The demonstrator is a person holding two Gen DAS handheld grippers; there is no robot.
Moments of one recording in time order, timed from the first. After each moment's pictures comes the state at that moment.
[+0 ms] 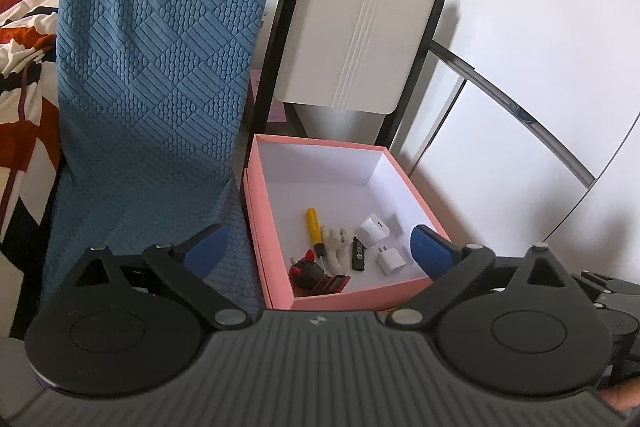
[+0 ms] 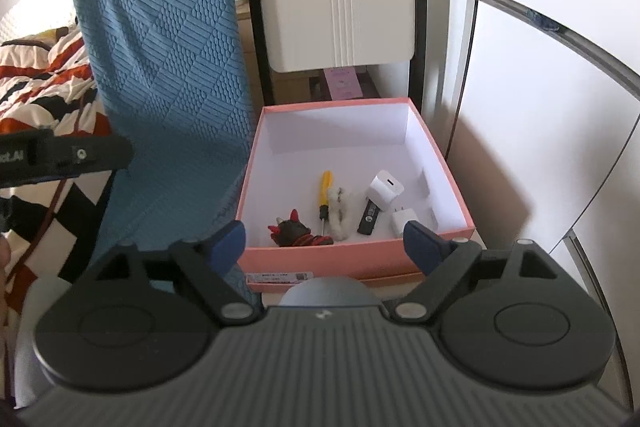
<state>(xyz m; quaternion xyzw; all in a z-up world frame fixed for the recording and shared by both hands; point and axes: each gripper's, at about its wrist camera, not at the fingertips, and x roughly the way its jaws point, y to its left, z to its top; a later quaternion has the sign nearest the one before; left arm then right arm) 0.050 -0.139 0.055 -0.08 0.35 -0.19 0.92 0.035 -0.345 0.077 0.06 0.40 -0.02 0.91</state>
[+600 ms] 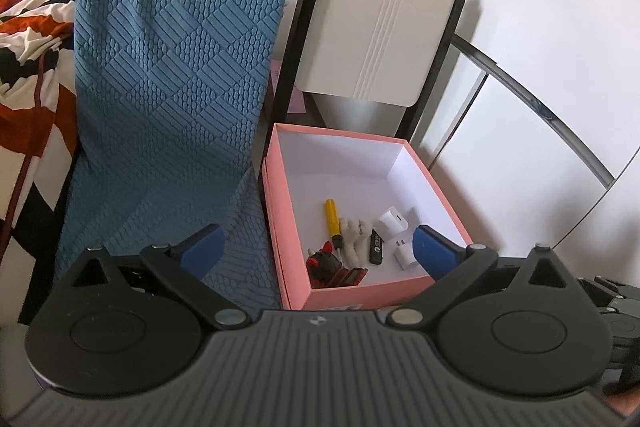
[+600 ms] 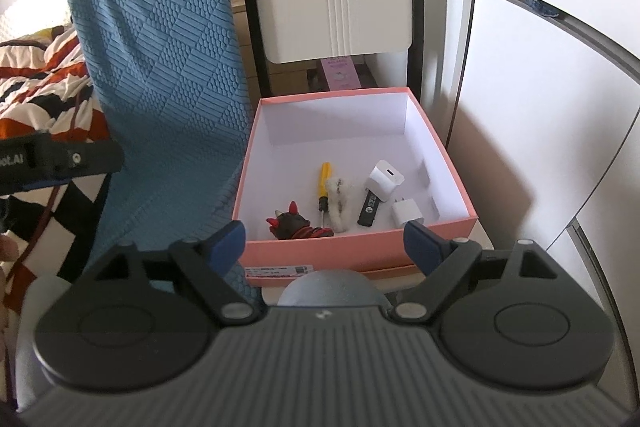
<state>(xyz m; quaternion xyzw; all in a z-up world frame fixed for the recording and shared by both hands) 0.055 -0.136 0.049 -0.08 0.36 -0.16 0.91 0.037 -0.346 0.071 0.07 0.41 -0.03 0.91</state>
